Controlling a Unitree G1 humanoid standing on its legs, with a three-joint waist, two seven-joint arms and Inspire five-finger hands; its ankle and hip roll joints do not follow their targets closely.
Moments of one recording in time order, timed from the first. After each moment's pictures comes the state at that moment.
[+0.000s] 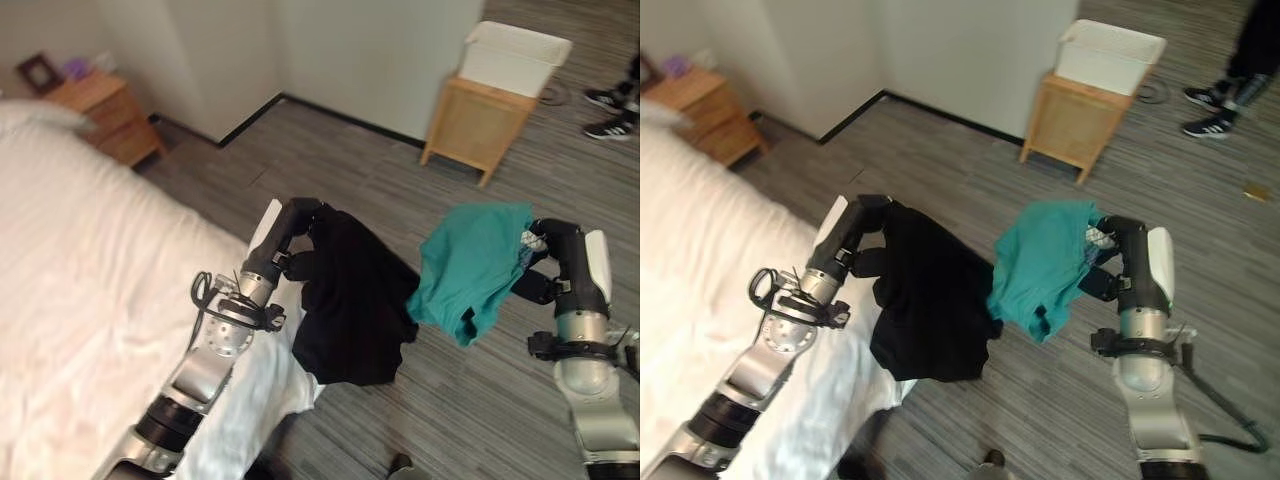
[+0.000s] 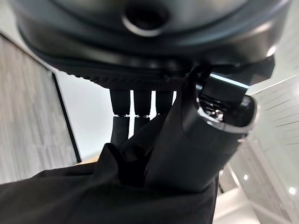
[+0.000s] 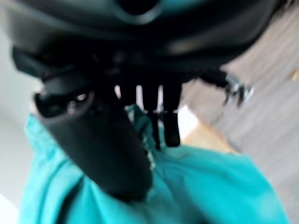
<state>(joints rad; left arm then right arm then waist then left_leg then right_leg) -0.32 0.50 -0.31 -0.01 -0.09 -0.04 0.17 0.02 -0.62 -0.09 -0.09 -0.10 -0.13 -0.25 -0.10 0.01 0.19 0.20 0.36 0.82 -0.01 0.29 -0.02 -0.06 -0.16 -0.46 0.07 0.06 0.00</state>
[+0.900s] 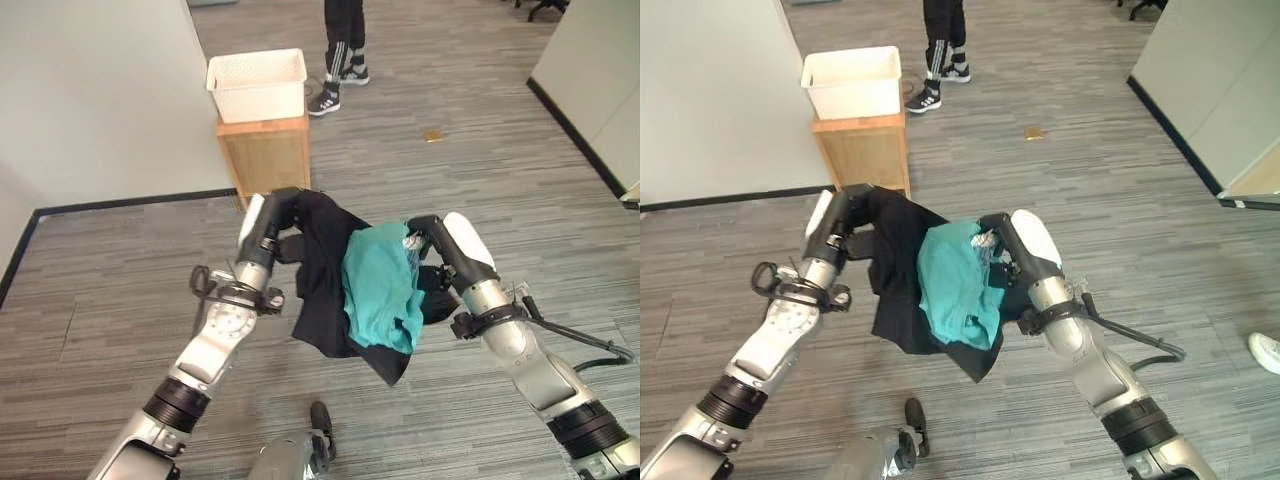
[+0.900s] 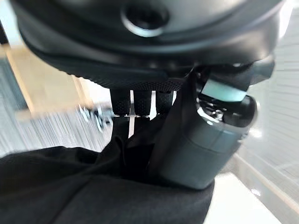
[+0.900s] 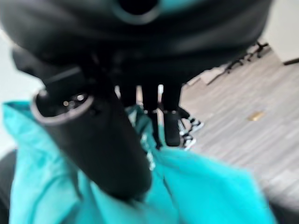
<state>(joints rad) -0.41 0.45 -0.32 0.07 -0.22 -0.01 0.25 -0.25 -0.71 0.28 -0.02 -0.21 -0.07 -0.18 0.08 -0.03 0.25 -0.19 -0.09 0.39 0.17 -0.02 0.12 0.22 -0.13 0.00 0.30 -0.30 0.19</state>
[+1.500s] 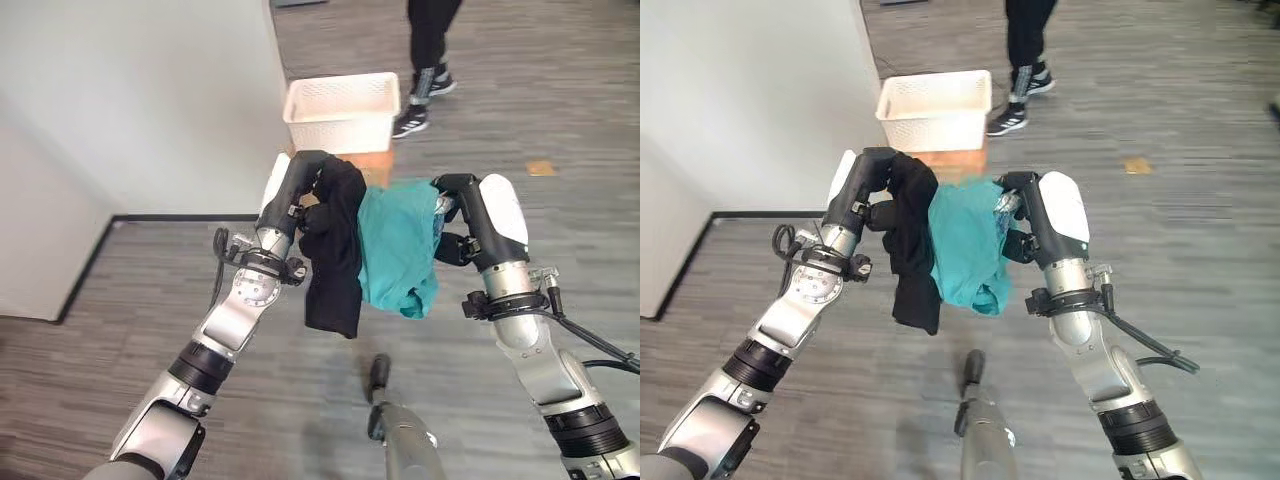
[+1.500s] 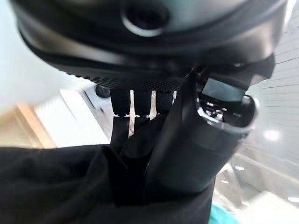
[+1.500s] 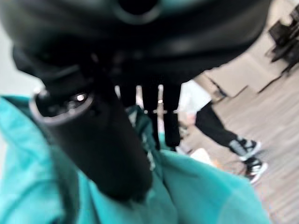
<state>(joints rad) -0.58 0.34 -0.37 0.15 -0.04 0.04 0.25 -0.25 -0.65 0.13 -0.12 -0.36 0.00 -0.25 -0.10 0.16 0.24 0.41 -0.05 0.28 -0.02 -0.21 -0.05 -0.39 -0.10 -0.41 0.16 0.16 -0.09</state>
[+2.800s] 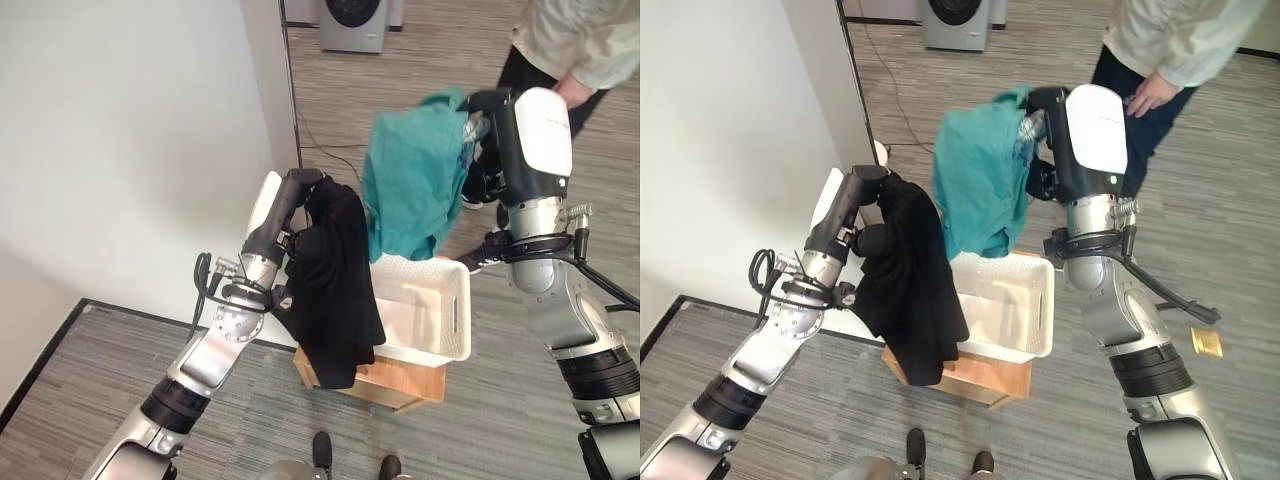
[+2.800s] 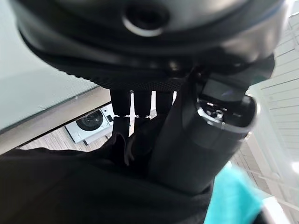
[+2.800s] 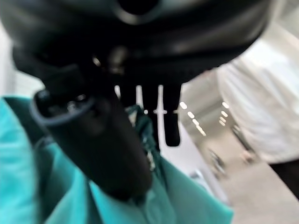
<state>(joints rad) -0.36 0.46 -0.38 -0.13 0.00 -0.05 0.28 -0.52 -0.74 0.17 0.05 -0.44 0.05 -0.30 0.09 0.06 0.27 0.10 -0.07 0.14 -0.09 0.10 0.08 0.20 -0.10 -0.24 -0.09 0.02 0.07</state>
